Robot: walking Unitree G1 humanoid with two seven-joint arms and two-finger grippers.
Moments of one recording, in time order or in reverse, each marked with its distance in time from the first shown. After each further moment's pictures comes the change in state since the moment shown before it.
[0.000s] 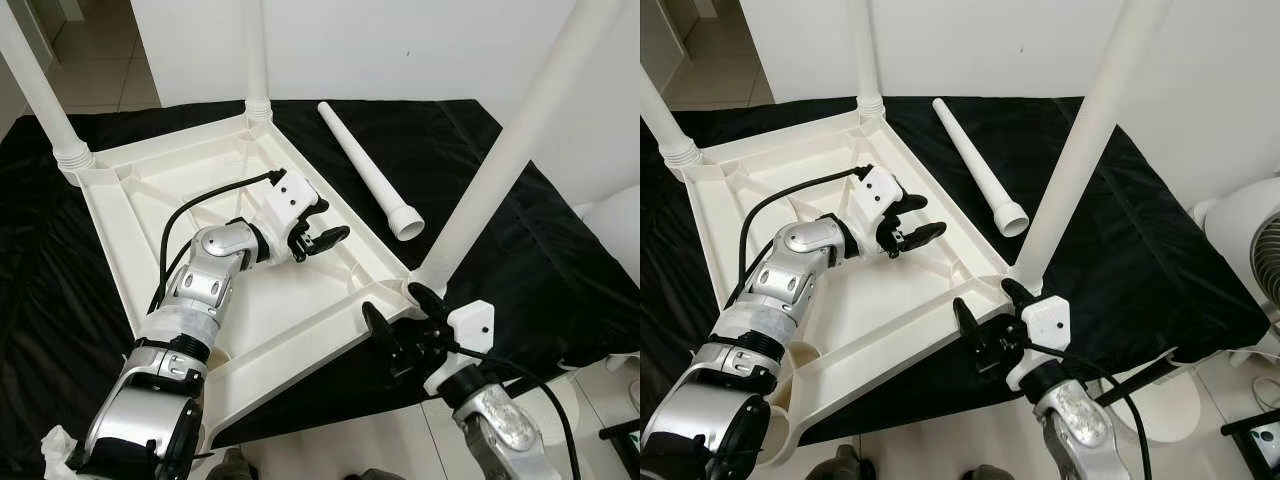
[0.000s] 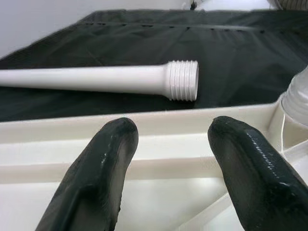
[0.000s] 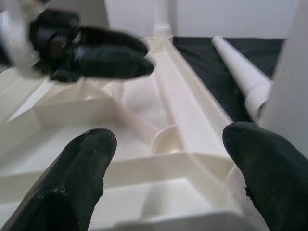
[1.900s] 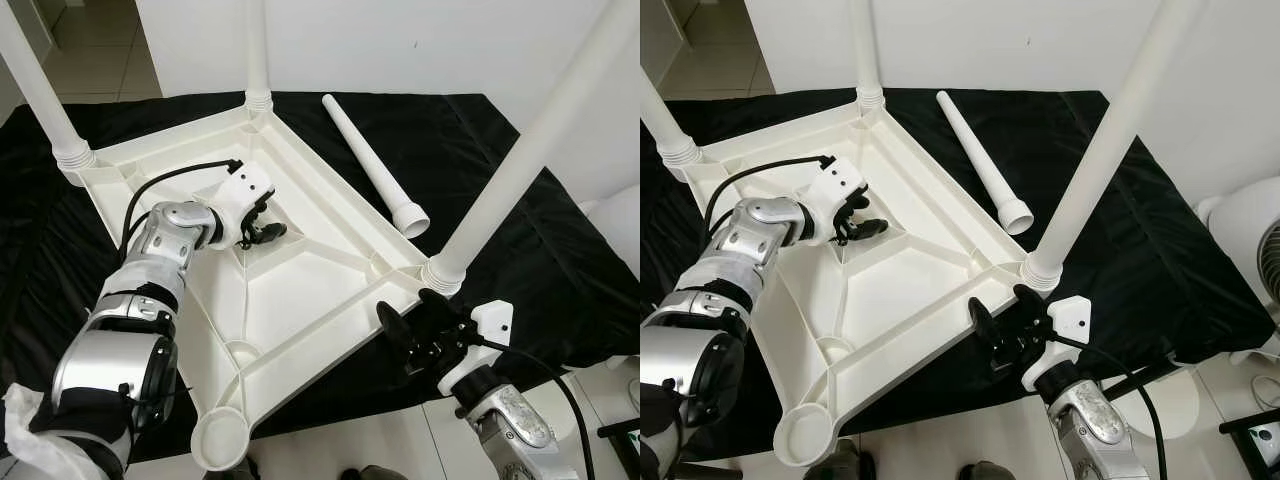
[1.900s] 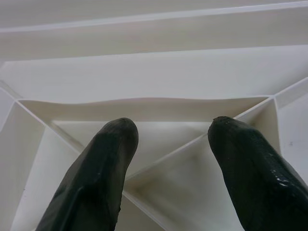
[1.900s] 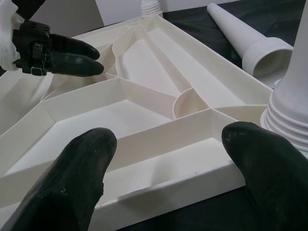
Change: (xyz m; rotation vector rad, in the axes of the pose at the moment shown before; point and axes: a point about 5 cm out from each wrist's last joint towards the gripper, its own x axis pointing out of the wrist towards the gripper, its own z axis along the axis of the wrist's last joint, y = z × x) left arm -0.026 0.064 -0.022 0.030 0.358 0.117; right arm -0.012 -0.010 -0.011 0.137 0.059 -0.026
